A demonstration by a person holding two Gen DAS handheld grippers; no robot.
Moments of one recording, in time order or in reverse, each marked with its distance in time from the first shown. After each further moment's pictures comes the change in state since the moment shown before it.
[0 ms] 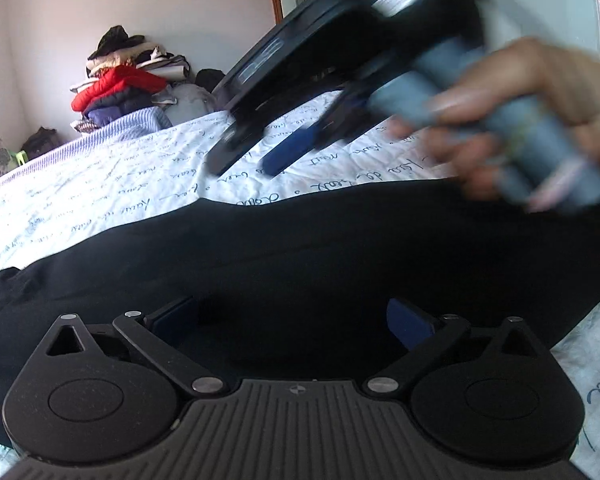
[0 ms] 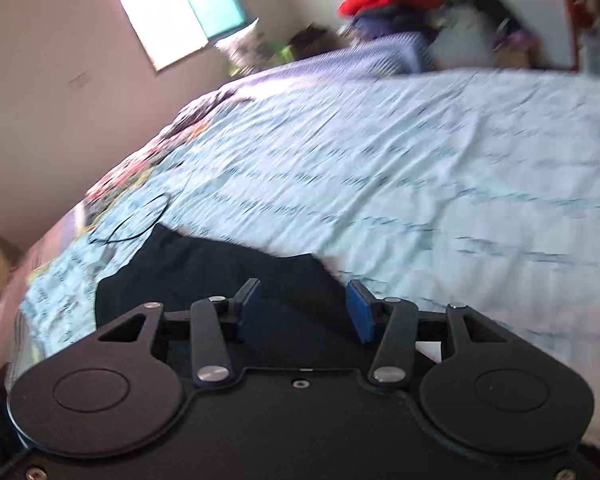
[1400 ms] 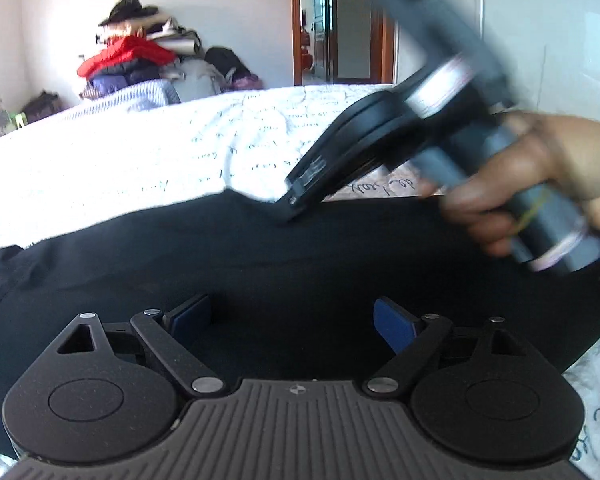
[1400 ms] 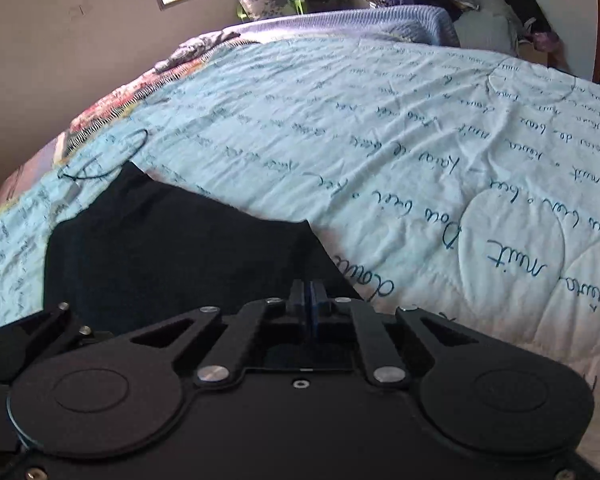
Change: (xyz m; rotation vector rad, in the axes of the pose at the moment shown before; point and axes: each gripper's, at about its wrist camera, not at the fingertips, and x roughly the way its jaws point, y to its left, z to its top) left arm 0.013 0.038 0.018 -0.068 0.039 -0.015; right arm 0.049 0.014 -0.006 -0.155 0.146 -0.124
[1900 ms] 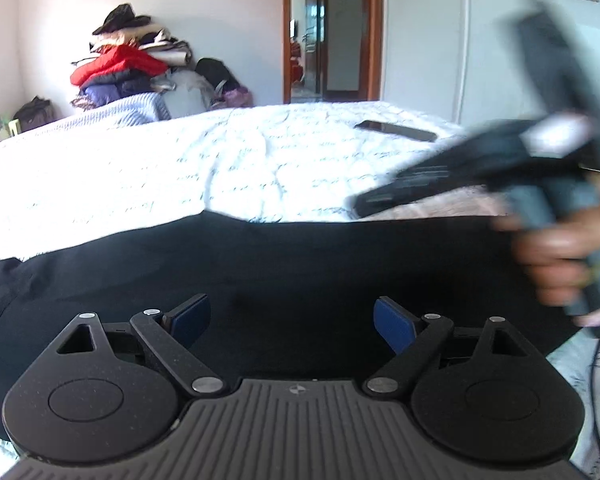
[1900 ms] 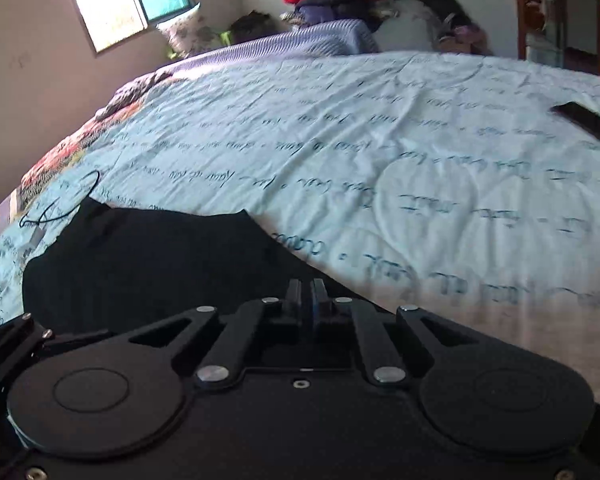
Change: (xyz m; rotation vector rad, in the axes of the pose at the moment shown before) left arm -0.032 -0.013 0.007 -0.020 -0.032 -0.060; right arm -0.070 -0.008 -0.047 0.173 -0.150 -0.160
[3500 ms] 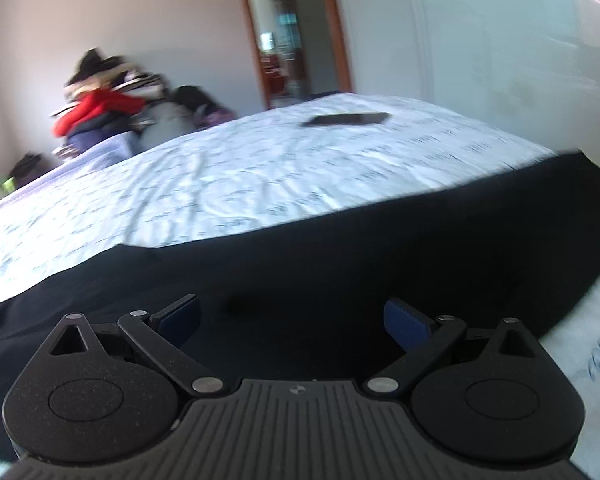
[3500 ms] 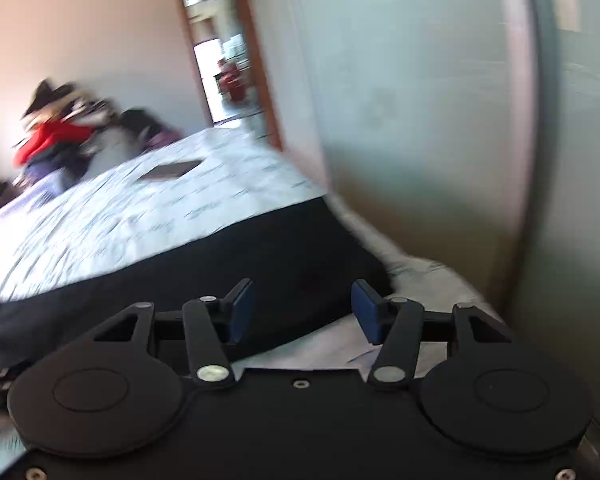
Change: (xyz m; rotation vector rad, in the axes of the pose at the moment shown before) left arm 0.037 -0.105 -0.010 0.142 -0.028 0.086; right arm -0.258 -0.125 -0.189 0.489 -0.347 -0.755
